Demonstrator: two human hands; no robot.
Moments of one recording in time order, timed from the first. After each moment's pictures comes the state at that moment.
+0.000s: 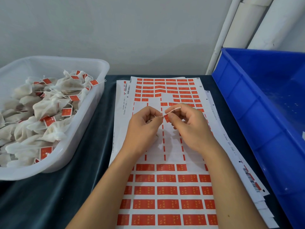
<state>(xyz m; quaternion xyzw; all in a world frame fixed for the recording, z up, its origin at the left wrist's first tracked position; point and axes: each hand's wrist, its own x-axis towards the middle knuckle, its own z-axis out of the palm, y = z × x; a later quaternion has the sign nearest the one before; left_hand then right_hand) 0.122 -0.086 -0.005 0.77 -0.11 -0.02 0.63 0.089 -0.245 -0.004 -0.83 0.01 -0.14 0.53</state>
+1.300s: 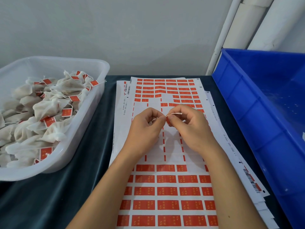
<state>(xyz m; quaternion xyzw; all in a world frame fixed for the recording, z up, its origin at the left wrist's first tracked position) 0.123 -0.089 -0.007 0.78 -0.13 -0.03 0.61 0.087 -0.245 -0.002 -0.84 -0.01 -0.15 0.52</state>
